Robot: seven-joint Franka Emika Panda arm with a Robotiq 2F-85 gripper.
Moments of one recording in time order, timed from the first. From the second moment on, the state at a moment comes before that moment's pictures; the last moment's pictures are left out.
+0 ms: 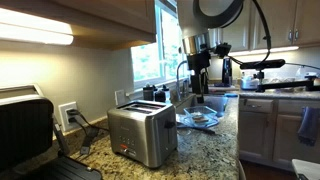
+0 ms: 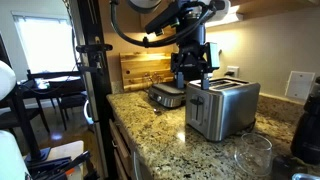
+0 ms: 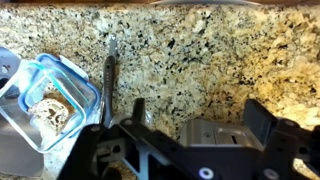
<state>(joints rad) -0.09 -0.26 -0.03 -2.30 -0.21 2.00 -0.06</state>
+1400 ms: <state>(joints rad) -0.04 -0.26 -0.01 -2.31 -0.05 2.05 -0.05</state>
